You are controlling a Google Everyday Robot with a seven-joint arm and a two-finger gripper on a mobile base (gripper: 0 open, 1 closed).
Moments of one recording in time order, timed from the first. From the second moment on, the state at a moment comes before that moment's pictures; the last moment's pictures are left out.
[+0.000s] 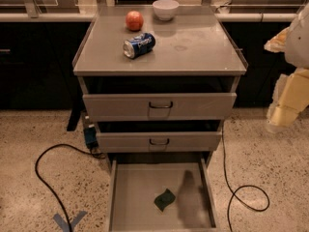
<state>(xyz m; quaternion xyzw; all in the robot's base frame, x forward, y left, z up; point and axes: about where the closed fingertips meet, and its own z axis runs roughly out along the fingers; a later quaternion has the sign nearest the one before) 0.438 -0.217 0.976 -0.60 0.78 -0.03 0.16</state>
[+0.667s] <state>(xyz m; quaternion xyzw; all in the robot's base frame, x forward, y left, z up) 0.430 -0.220 0.949 -0.60 0.78 -0.03 0.14</state>
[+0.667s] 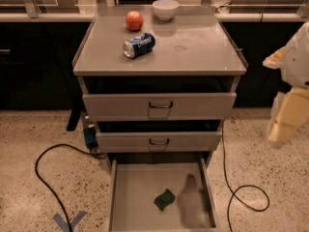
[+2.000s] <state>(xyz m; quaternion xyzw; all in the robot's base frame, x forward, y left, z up) 0.402 -0.213 0.662 -0.59 0.80 0.00 0.09</state>
